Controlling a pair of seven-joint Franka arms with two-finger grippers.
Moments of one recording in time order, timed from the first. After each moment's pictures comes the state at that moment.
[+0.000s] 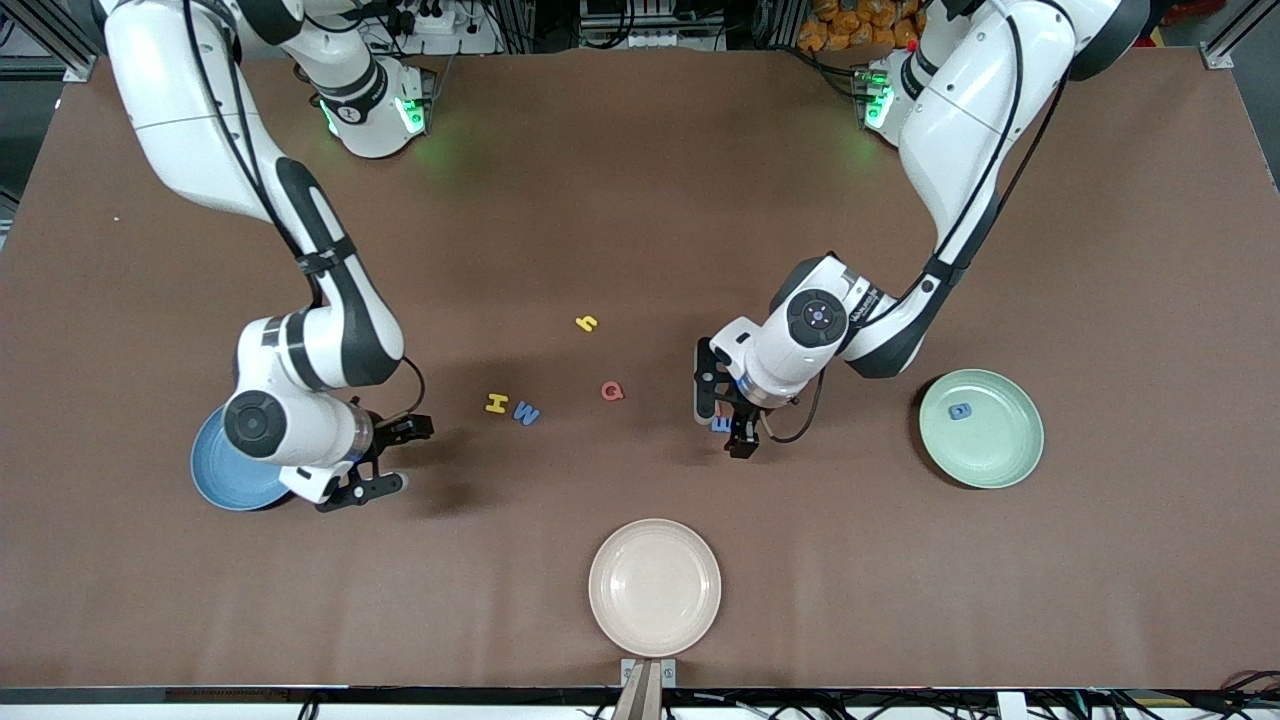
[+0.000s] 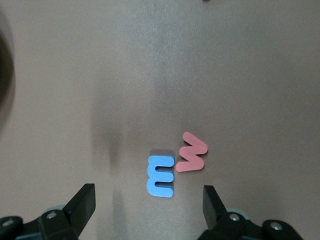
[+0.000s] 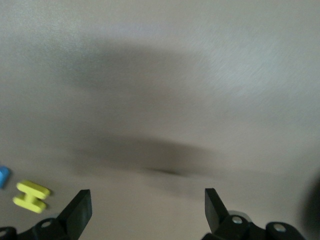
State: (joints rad) left arm -0.27 0.76 -0.34 -1.68 0.21 2.59 1.00; right arm 0.21 0.68 0.01 -1.61 0.08 2.16 0.01
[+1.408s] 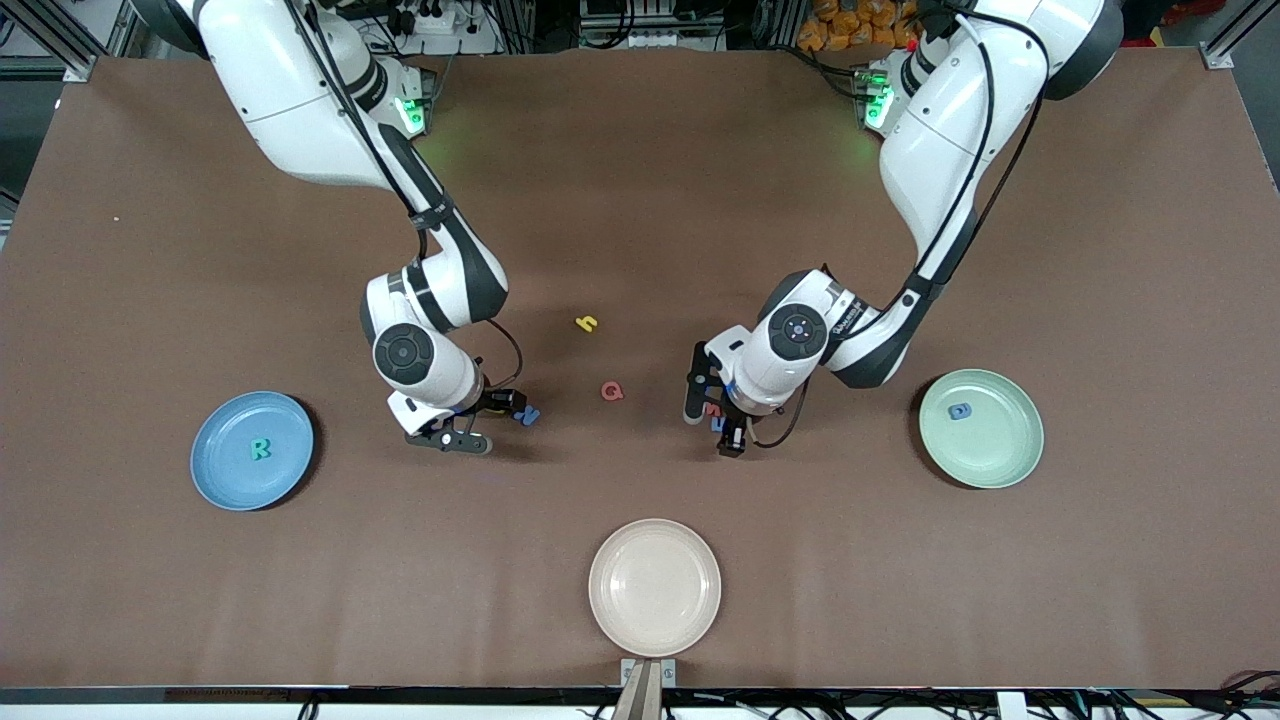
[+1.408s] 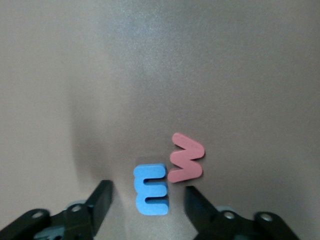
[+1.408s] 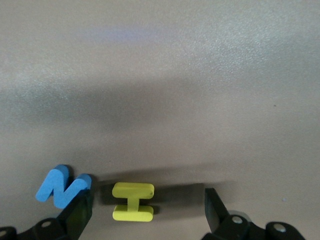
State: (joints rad) left arm -0.32 0.82 -0.29 -1.63 0.22 2.59 1.07; right arm 0.40 0.66 0.01 -1.80 0.08 2.38 0.50
